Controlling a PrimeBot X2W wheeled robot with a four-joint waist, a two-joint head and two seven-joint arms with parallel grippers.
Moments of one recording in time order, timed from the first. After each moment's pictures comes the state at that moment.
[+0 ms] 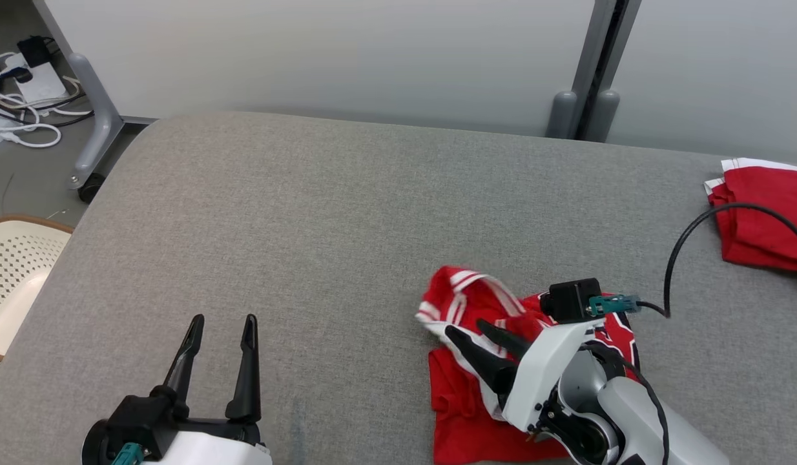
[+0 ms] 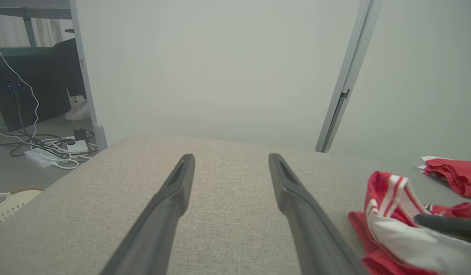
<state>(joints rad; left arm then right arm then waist) 0.05 0.05 -0.09 0.10 -0.24 -0.02 -0.26 -0.44 -0.14 0.67 0.51 0.90 0.13 0.17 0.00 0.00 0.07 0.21</state>
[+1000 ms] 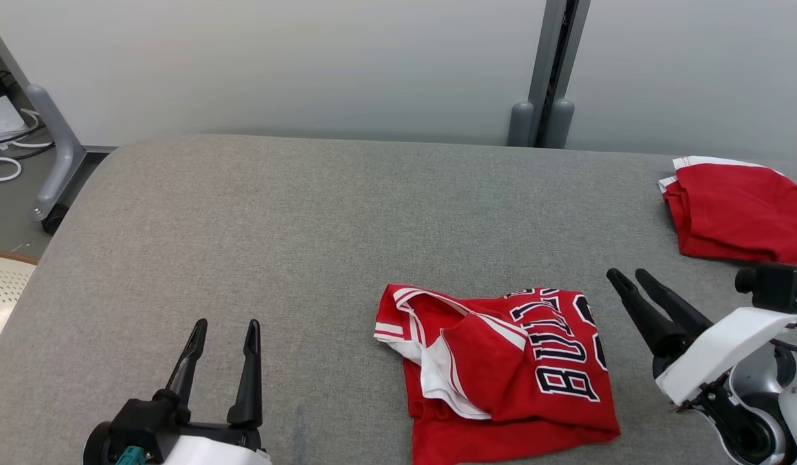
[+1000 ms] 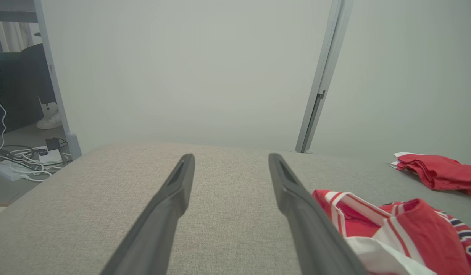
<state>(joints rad) 0.05 0.05 -0.08 0.10 -0.23 -0.03 -0.26 -0.18 -0.28 0.16 0.09 0.85 0.13 0.28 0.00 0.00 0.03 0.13</state>
